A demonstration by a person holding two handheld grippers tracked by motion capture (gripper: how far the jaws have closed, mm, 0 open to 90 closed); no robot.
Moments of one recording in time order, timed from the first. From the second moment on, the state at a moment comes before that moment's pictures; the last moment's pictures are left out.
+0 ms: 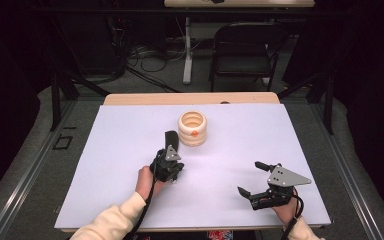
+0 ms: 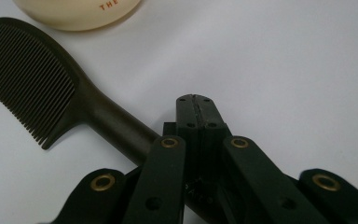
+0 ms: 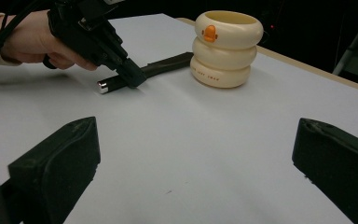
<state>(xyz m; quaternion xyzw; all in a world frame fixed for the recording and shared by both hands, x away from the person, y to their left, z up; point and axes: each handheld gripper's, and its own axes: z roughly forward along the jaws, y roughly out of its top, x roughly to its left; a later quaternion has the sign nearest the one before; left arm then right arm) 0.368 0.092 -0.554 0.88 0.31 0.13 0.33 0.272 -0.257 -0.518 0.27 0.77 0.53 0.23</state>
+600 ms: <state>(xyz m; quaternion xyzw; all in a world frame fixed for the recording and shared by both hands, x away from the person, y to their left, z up) 0.368 0.112 -0.551 0.89 0.32 0.13 0.30 0.272 -0.257 -0.518 0.27 0.77 0.53 0.23</state>
